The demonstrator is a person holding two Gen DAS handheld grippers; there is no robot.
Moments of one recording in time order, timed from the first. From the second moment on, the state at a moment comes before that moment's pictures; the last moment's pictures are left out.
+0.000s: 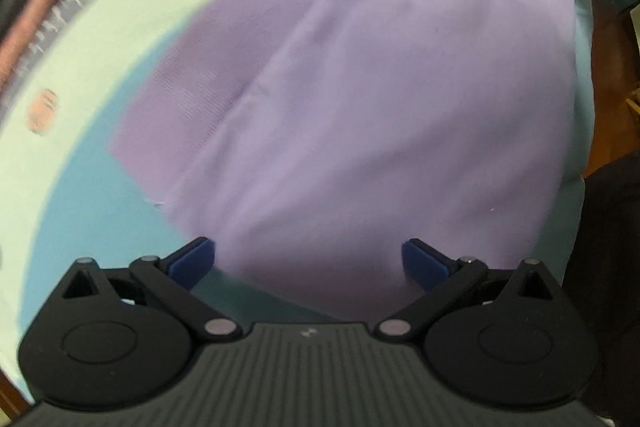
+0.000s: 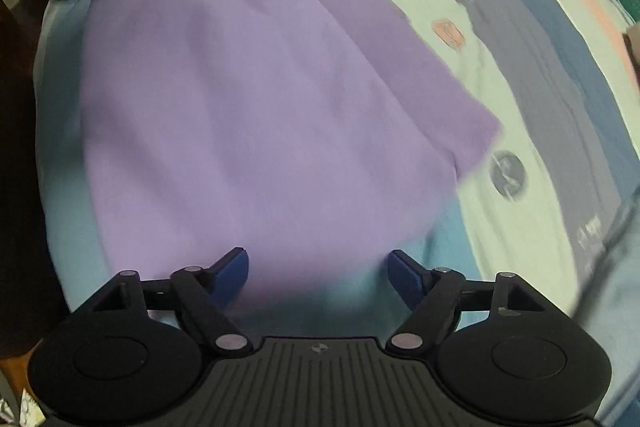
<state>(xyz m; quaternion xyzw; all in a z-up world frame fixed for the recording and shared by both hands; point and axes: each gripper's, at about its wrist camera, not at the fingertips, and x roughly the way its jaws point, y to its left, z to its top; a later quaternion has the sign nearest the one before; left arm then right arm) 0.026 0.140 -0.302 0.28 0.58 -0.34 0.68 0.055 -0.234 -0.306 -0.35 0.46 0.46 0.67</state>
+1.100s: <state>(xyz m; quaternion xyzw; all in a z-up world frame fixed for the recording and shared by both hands) 0.078 0.129 -0.301 0.24 0.56 -0.23 0.76 0.101 -0.257 -0.289 -0.27 0.46 0.37 0.76</state>
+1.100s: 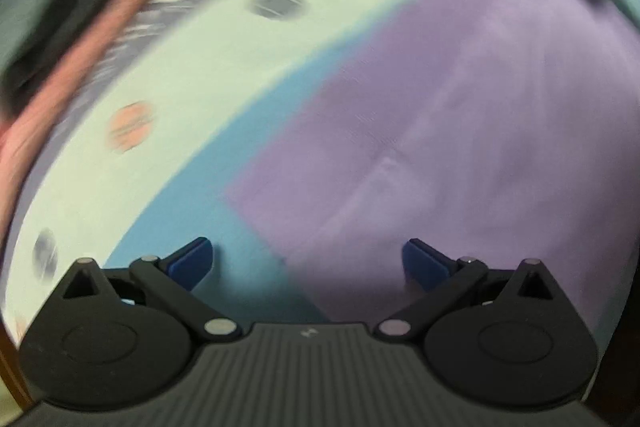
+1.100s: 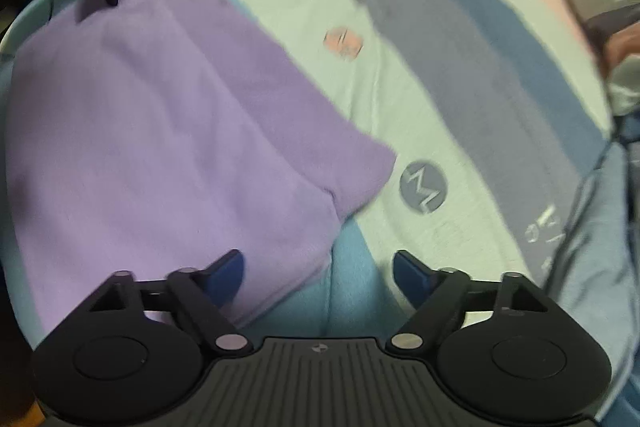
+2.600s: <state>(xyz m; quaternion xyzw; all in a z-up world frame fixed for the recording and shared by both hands) -0.127 0.200 -0.332 -0.61 0.48 0.11 0.62 -0.080 -0.314 -0.370 0.55 0.47 -0.08 0.69</state>
